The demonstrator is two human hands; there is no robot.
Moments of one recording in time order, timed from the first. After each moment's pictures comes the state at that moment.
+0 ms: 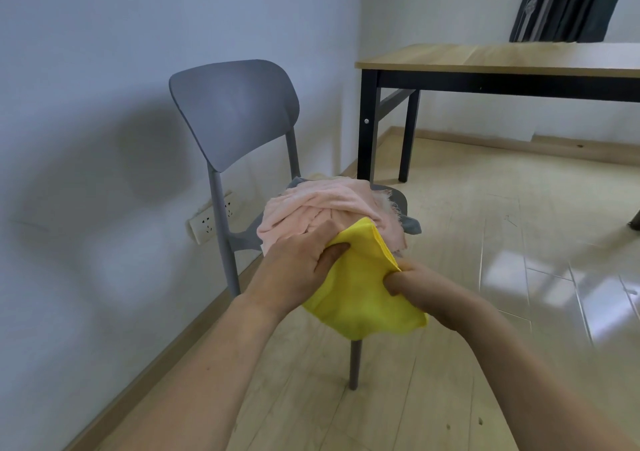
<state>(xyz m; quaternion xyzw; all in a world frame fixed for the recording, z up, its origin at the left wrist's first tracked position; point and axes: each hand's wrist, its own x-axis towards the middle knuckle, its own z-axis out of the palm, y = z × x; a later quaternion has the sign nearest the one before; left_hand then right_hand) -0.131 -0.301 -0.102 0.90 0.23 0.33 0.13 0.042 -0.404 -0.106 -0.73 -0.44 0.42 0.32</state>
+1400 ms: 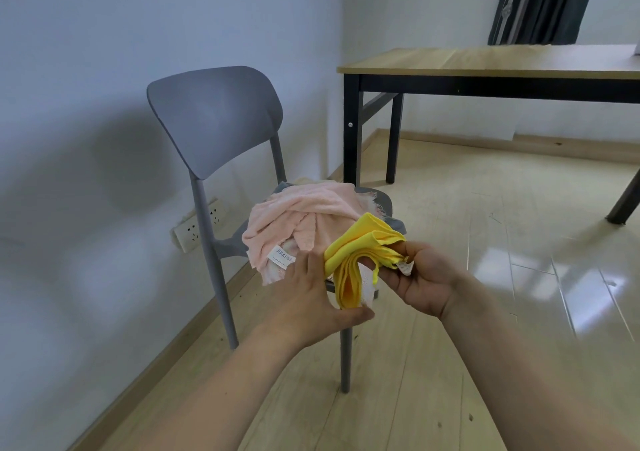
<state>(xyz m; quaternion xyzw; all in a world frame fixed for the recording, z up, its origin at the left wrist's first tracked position) -0.109 -0.327 -0.140 0.90 0.39 0.14 0.15 0.064 -0.401 -0.100 -0.40 -0.07 0.62 0.68</state>
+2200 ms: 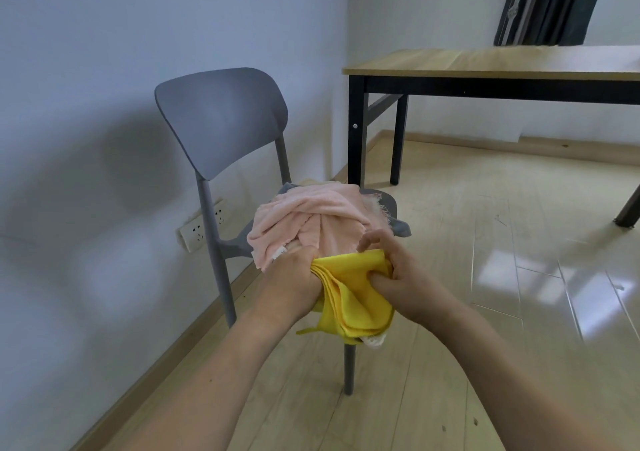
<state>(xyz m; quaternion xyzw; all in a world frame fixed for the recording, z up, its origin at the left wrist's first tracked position) -0.116 -0.303 -0.119 0.87 0.40 0.23 0.17 0.044 -0.404 -0.116 -0.65 -0.58 0.24 0.44</state>
